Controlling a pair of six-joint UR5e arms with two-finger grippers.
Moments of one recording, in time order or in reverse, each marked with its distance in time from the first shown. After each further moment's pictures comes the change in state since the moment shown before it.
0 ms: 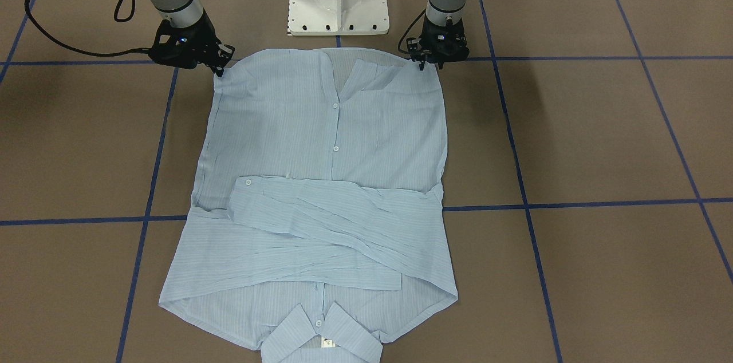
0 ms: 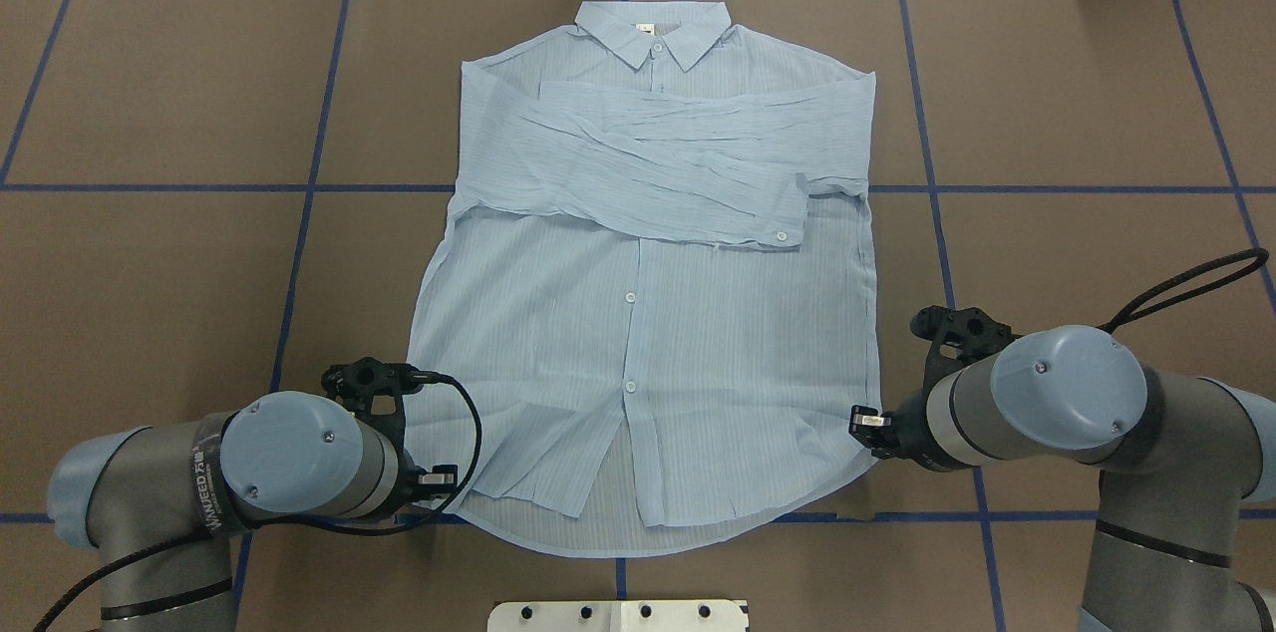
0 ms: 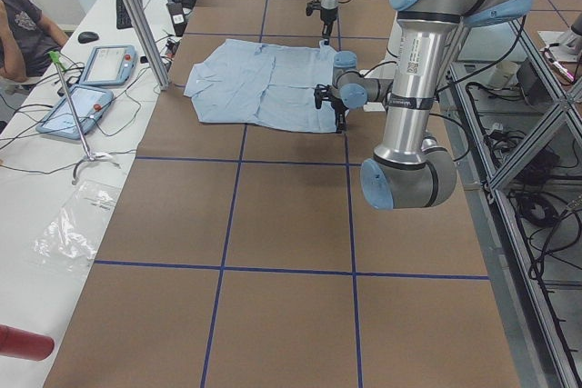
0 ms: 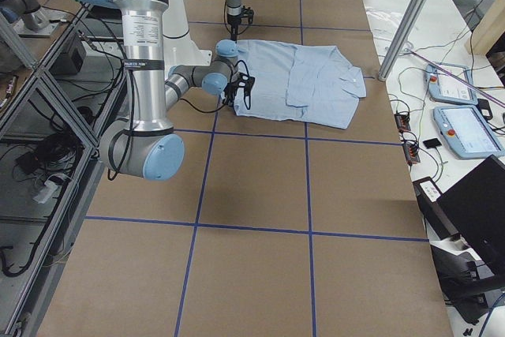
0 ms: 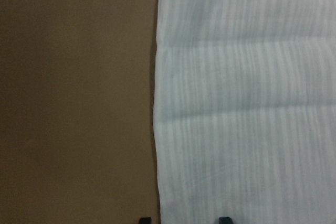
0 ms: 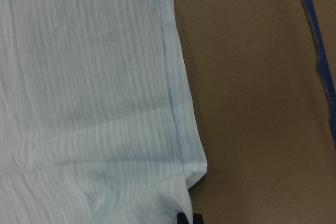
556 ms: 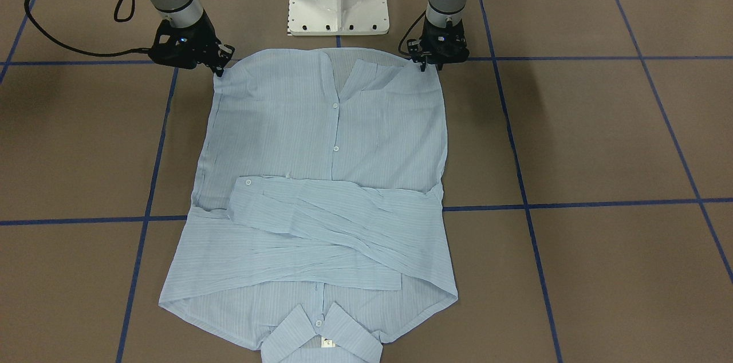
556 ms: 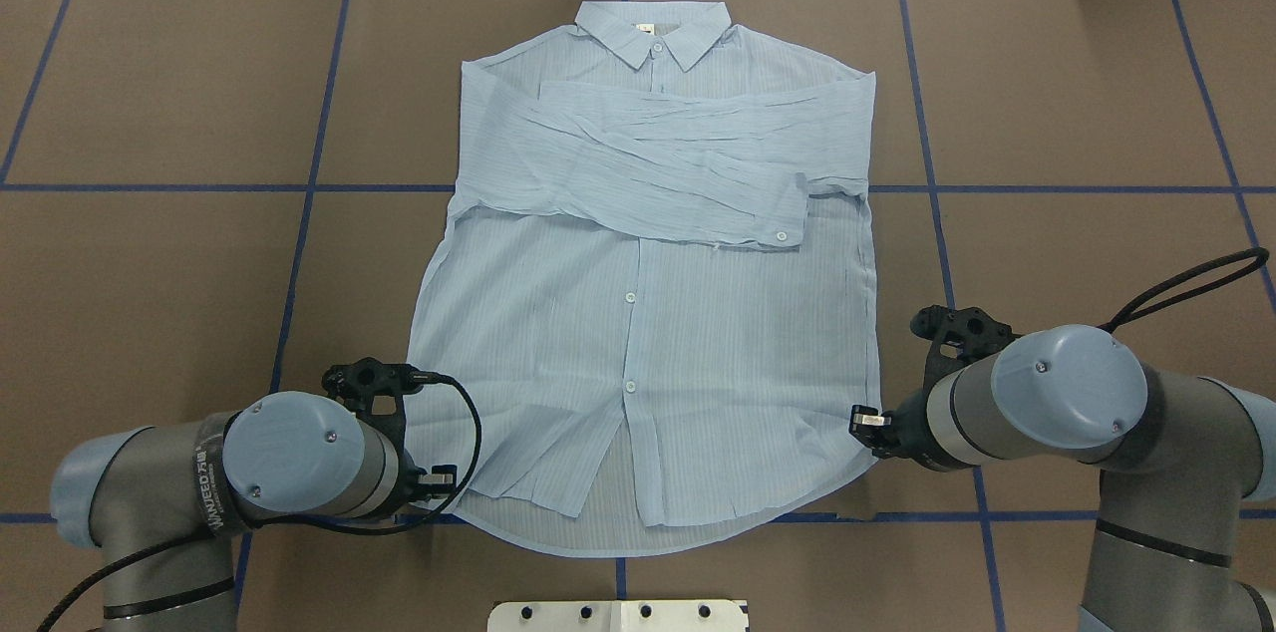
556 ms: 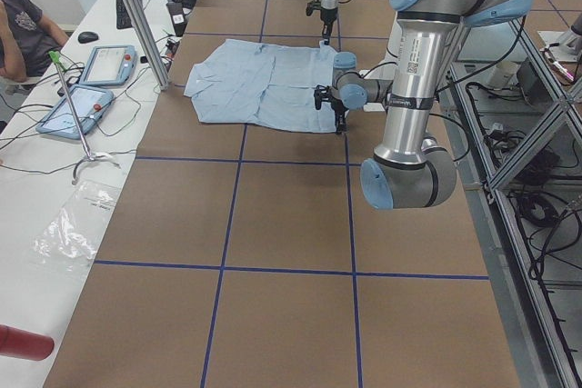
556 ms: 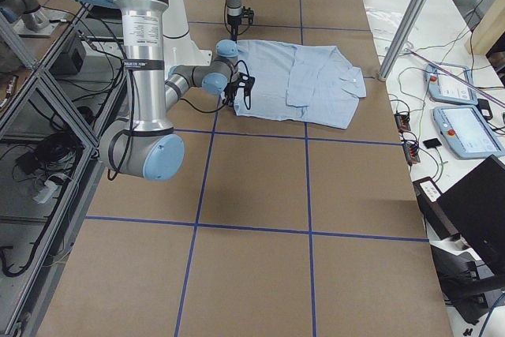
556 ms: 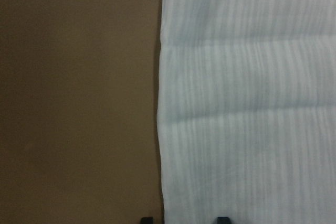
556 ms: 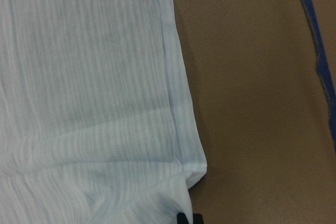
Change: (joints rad) left arm 0.000 -0.001 0.005 -0.001 -0.001 0.002; right arm 0.002 0.000 0.000 0.000 0.000 0.000
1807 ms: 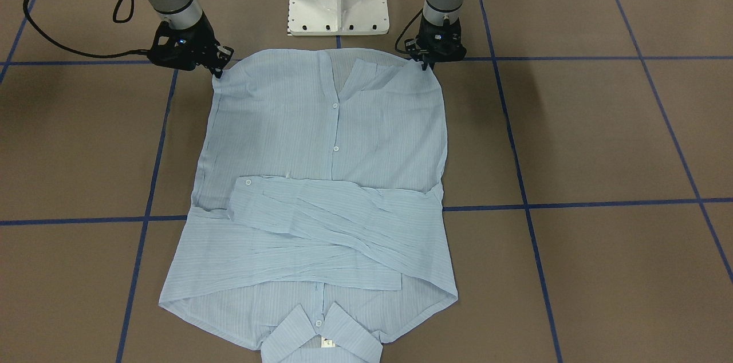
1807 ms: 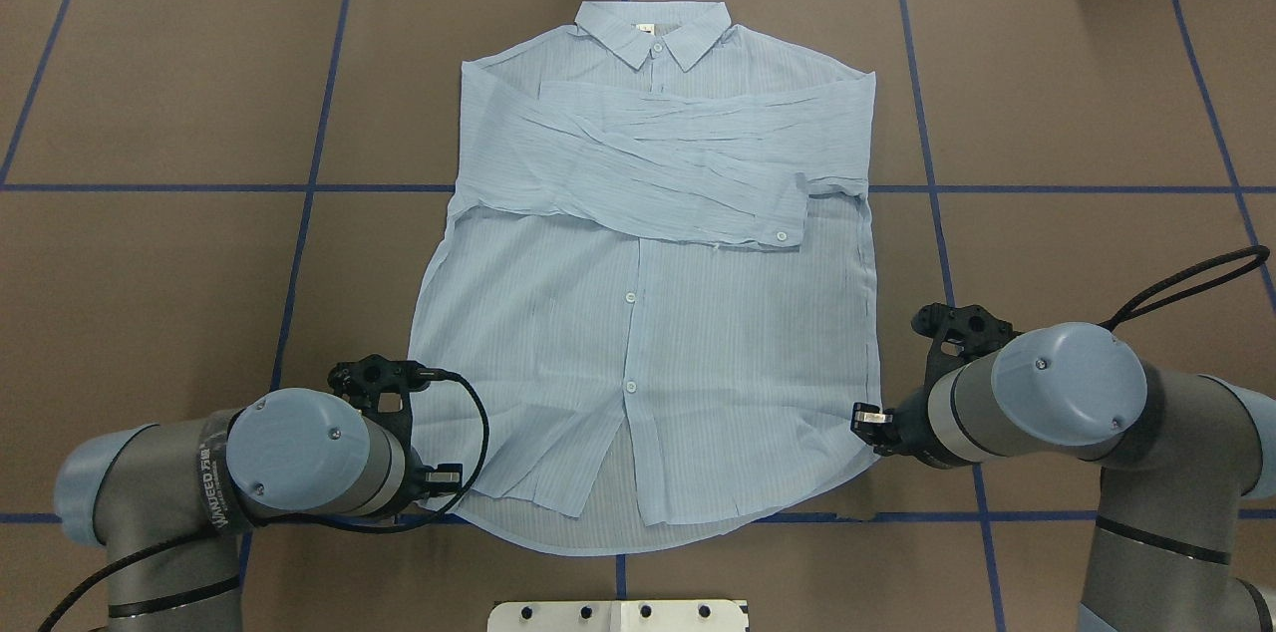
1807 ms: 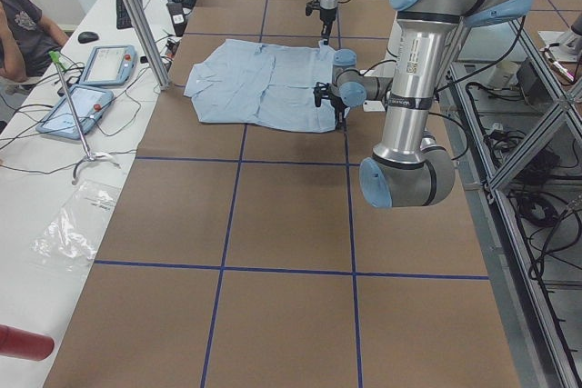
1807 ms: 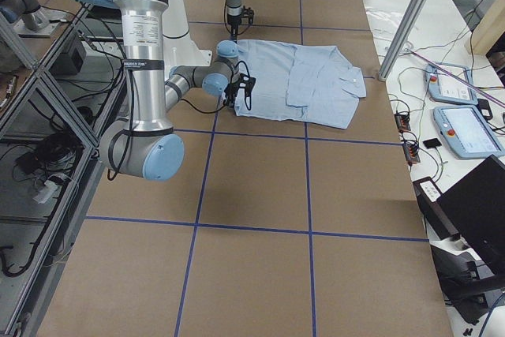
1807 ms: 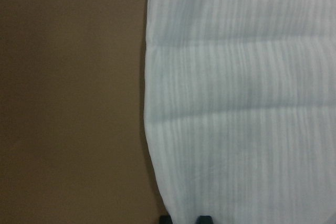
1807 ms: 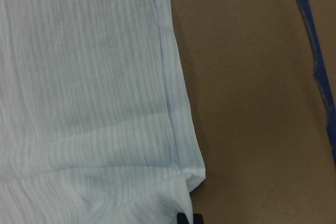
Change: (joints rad) left arm -0.002 -0.014 -0.006 0.004 -0.003 -0.005; right arm 0.004 0.000 -0.005 0.000 0.000 -0.006
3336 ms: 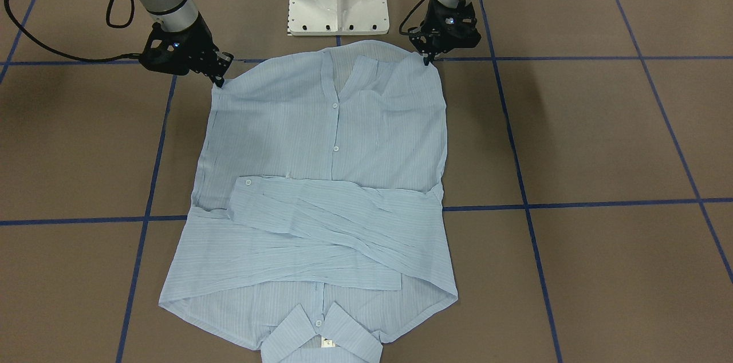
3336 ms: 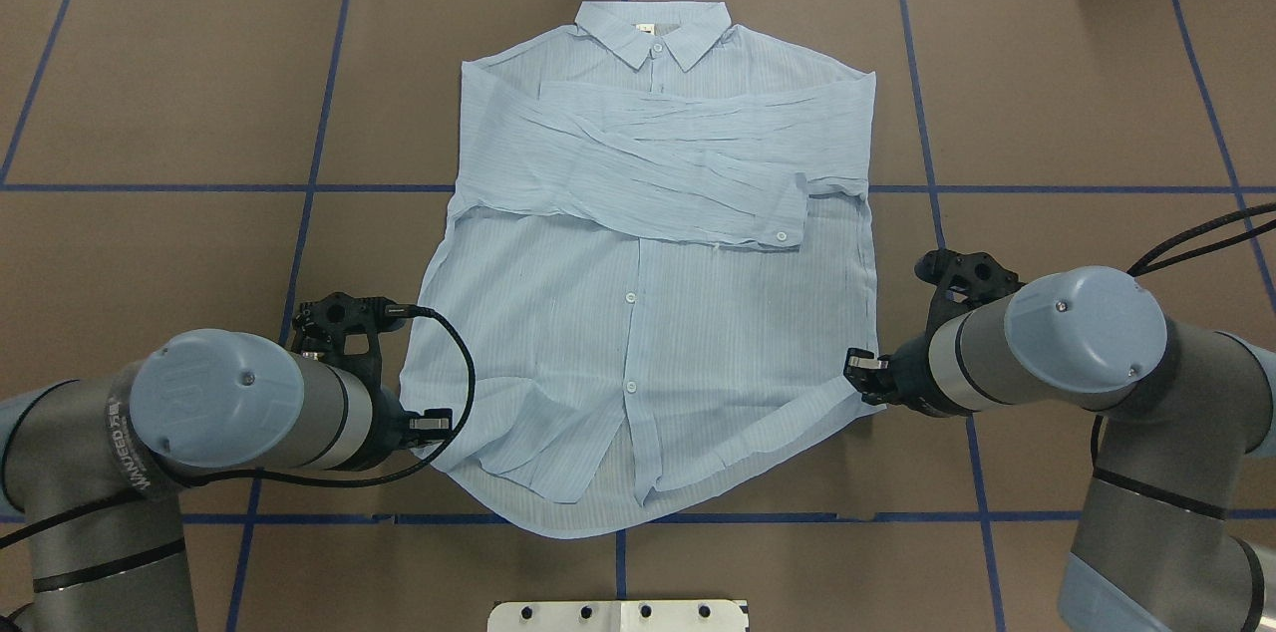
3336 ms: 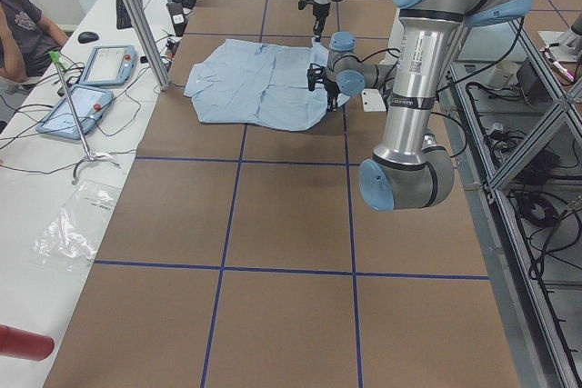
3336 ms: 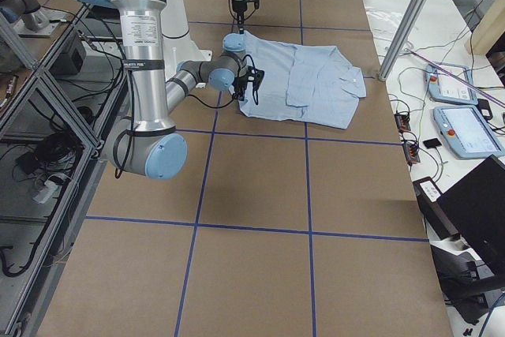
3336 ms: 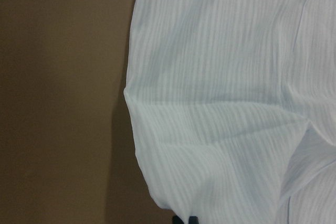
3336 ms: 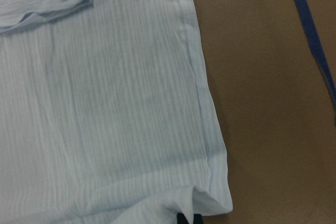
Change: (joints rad) left arm -0.089 0.009 -0.127 -0.001 -0.001 0.012; right arm 0.090 0.048 0.005 0.001 0.014 -0.001
